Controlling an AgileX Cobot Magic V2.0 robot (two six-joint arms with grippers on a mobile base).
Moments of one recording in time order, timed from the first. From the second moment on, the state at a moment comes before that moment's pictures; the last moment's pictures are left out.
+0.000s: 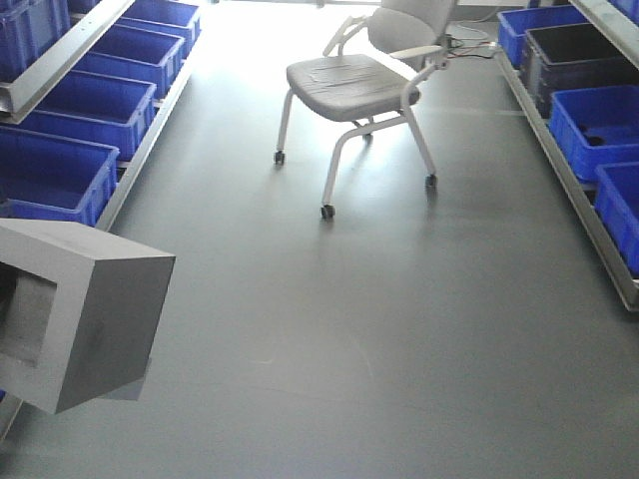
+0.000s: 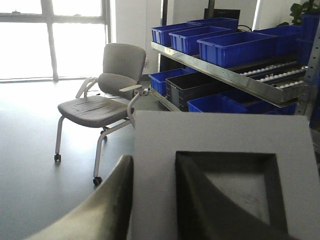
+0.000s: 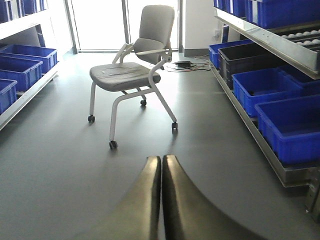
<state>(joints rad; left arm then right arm) -0.42 0.47 -0.45 0.00 0.12 -0.13 -0.09 -0.02 0.03 0.01 0.22 0.01</state>
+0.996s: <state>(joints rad) -0.42 0.47 -0.45 0.00 0.12 -0.13 -0.09 -0.02 0.03 0.01 0.22 0.01</state>
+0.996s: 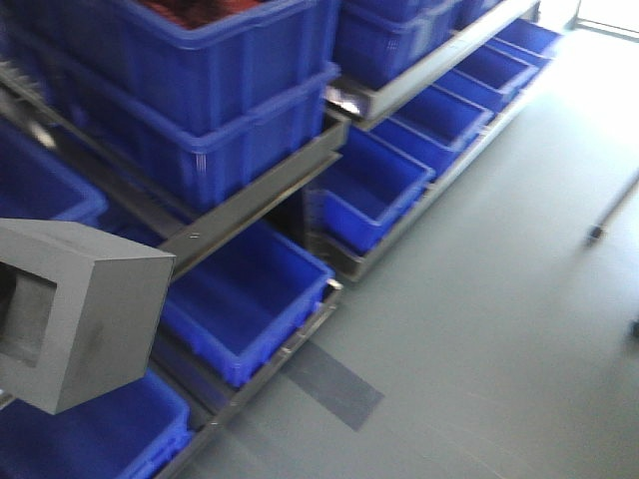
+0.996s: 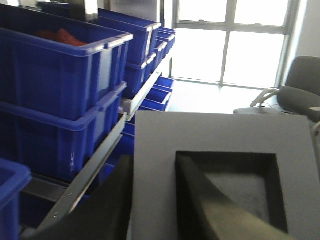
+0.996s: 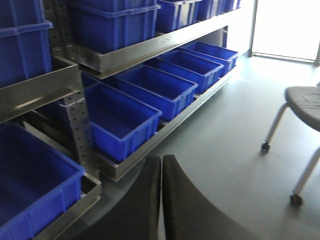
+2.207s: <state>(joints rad) -0.42 0.47 -0.45 0.00 0.12 -0.13 -0.09 -0.02 0.03 0.01 0.22 0.01</state>
